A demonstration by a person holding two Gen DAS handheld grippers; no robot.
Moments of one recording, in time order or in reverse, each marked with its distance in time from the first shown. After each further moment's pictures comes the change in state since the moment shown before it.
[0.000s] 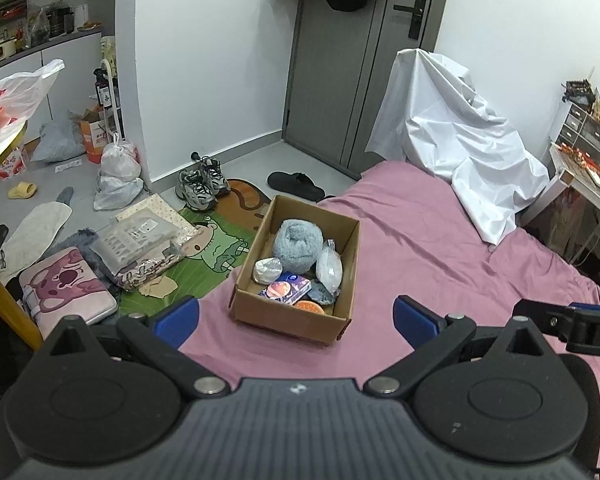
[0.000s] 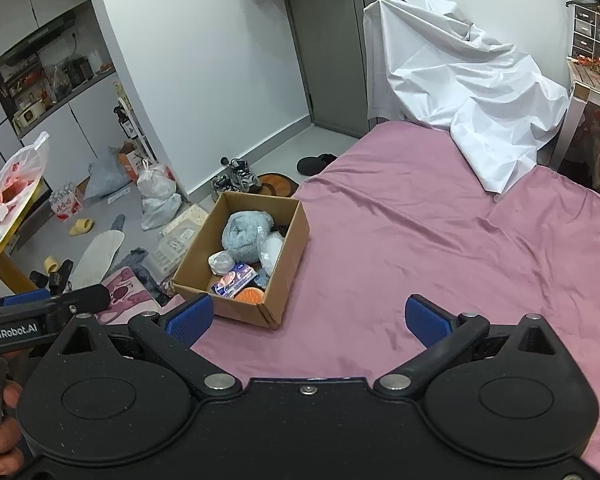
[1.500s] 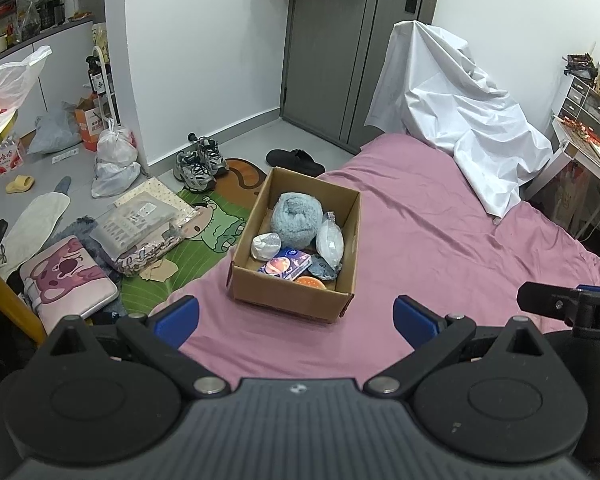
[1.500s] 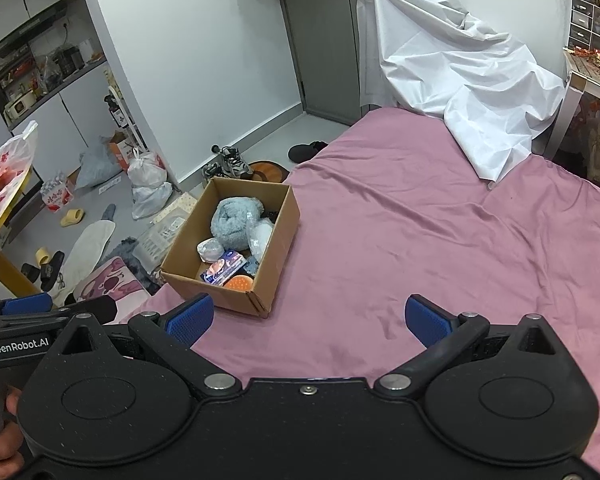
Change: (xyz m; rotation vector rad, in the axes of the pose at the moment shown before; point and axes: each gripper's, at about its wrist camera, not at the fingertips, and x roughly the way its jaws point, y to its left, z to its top) left arm 0.015 -0.004 -0.014 0.028 0.058 0.007; right arm 0.008 -0.001 -0.009 -0.003 0.033 -0.025
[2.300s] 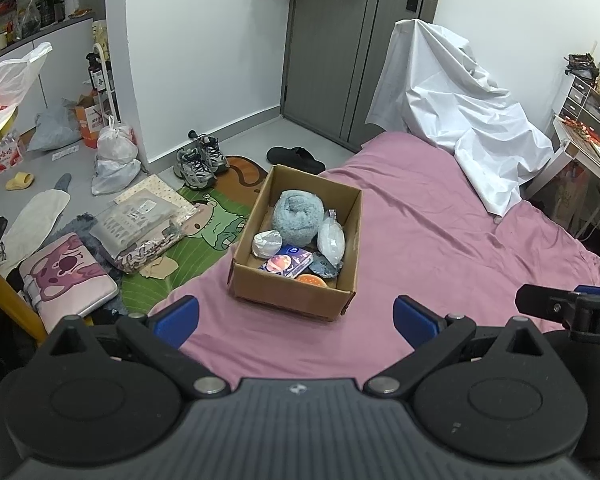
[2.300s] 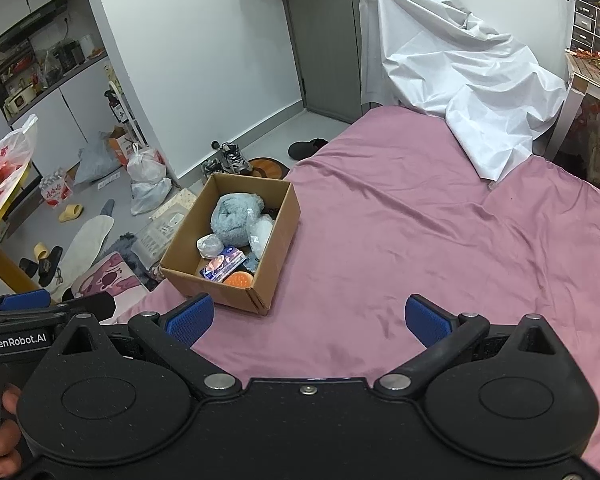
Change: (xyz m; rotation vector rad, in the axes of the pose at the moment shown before) left arm 0.001 0.003 -0.006 -0.004 0.005 -0.001; right arm -0.002 0.005 0.004 -0.007 0.010 -0.007
